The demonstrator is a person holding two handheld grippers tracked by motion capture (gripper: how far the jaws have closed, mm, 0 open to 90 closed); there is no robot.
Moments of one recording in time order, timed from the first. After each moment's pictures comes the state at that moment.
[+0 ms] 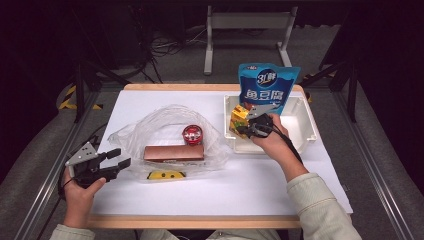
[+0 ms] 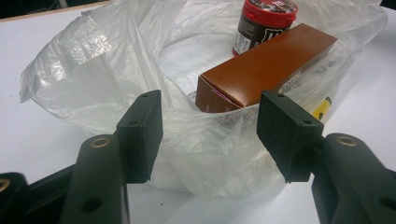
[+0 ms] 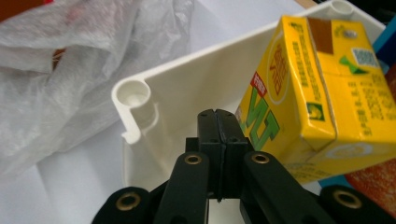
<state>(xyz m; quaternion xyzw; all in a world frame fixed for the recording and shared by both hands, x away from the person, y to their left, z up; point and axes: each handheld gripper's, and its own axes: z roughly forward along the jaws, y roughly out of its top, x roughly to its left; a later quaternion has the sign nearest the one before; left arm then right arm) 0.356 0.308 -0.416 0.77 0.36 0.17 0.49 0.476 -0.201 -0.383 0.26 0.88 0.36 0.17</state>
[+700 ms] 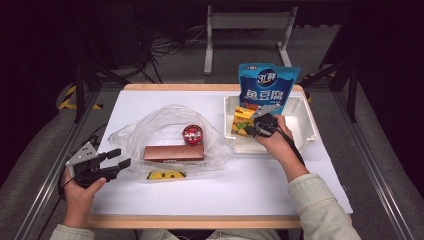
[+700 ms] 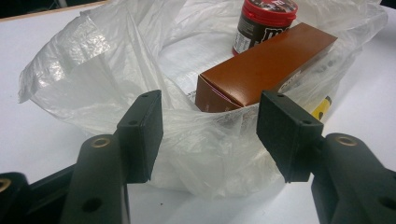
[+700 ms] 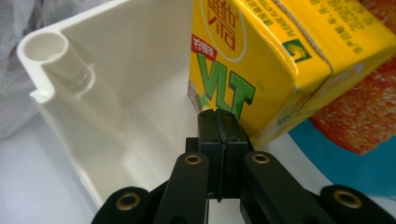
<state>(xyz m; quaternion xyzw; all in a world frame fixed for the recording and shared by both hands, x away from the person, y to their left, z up) 0.355 0.308 -0.416 0.78 0.36 0.17 0.49 0.483 -0.219 -0.395 0.32 0.87 0.32 0.18</state>
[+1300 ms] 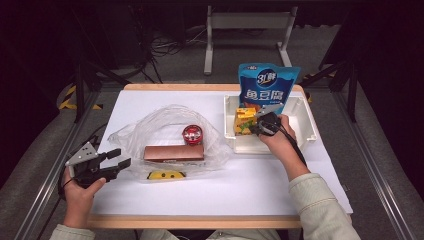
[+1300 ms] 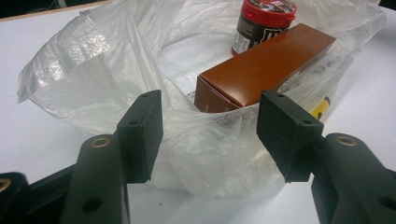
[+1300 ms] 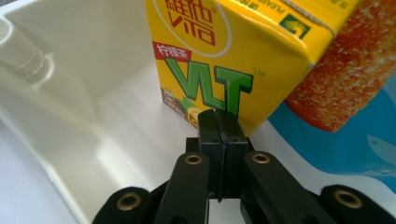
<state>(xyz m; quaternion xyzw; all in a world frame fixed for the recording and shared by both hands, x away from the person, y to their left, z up) 0.355 0.308 -0.416 0.78 0.36 0.17 0.49 0.487 -0.229 -0.398 0.35 0.87 0.31 0.19</state>
